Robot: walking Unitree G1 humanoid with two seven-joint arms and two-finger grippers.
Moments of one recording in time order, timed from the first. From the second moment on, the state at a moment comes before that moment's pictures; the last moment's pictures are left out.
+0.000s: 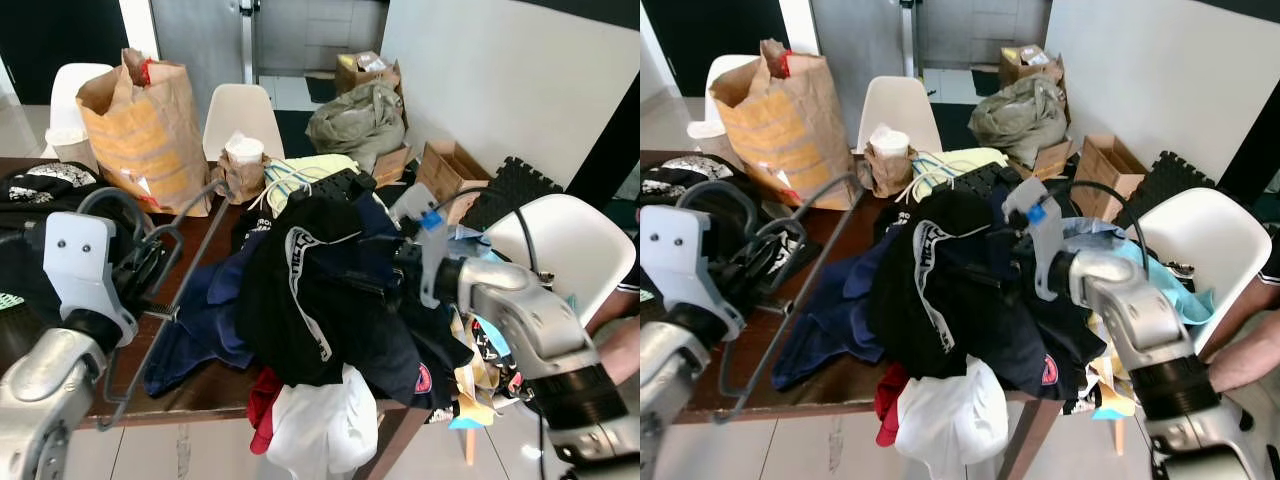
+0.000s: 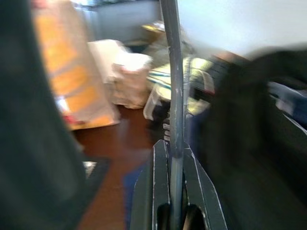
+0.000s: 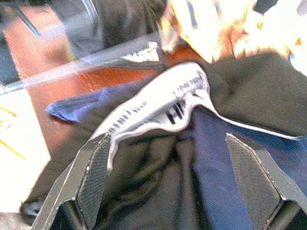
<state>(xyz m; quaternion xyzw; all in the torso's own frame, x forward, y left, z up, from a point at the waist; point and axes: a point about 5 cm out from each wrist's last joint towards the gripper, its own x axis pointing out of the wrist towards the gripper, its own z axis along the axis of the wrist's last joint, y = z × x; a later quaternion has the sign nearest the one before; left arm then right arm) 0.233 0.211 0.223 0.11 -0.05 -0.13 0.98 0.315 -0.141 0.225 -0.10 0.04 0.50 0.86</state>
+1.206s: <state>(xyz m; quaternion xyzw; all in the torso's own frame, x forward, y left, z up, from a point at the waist) 0.159 0.256 0.265 0.29 0.09 -0.23 0.93 0.282 -0.136 0.246 -0.06 -0.03 0.62 0.78</state>
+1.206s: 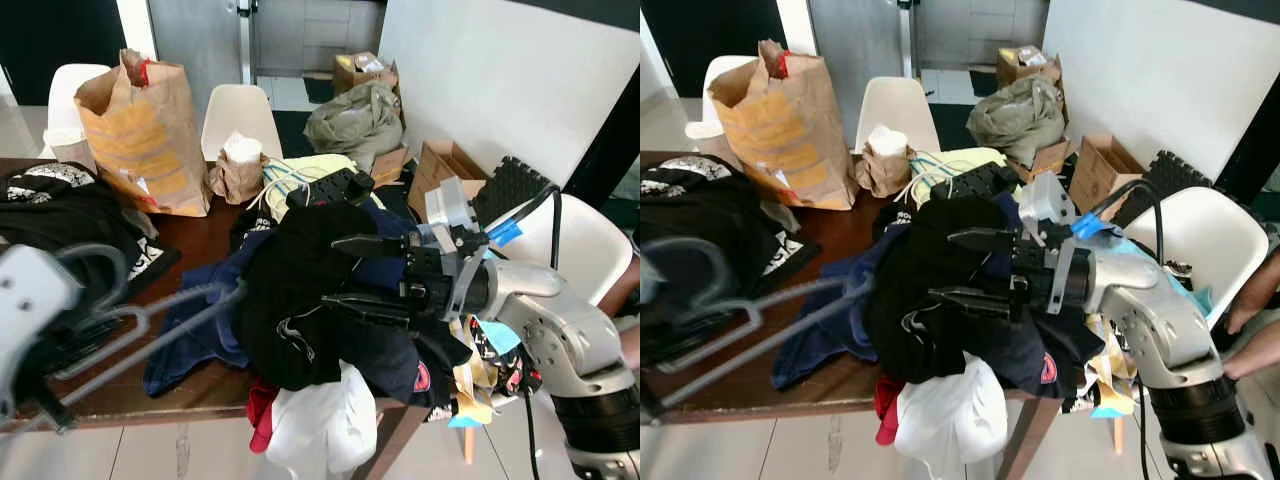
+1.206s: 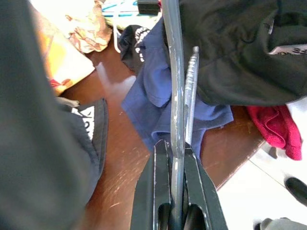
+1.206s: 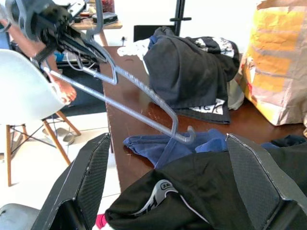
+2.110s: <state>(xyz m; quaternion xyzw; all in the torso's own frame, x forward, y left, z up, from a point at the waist) 0.157 0.183 0.245 0.19 0.06 -0.46 0.86 0.278 -0.136 0.240 -0.05 -0.02 0.64 0.77</state>
